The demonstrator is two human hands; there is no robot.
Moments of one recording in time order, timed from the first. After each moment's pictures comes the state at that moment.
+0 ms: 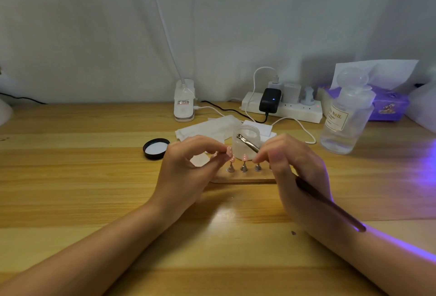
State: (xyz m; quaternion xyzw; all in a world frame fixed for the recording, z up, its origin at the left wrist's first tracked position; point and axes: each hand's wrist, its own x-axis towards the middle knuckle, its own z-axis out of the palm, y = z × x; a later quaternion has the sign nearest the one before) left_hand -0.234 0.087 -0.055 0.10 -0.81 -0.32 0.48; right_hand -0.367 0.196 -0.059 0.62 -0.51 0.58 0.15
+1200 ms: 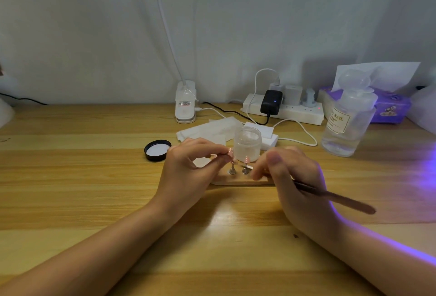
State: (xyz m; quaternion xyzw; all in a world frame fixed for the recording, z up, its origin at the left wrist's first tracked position) left_hand -0.235 0.085 -0.056 0.14 -0.81 -0.33 0.47; right_hand -0.367 0.195 -0.066 0.62 -0.52 0.57 0.11
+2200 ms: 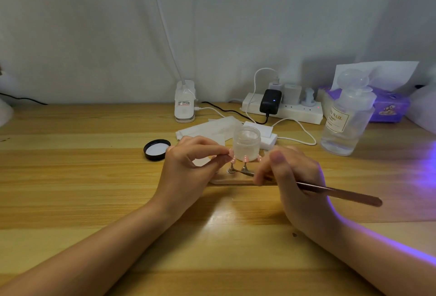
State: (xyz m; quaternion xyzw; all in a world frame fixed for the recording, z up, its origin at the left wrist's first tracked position) left_hand -0.235 0.087 -0.054 0.16 -0.82 -0.31 0.46; right_hand -0.366 0.196 -0.067 0.61 -0.52 0.59 0.08
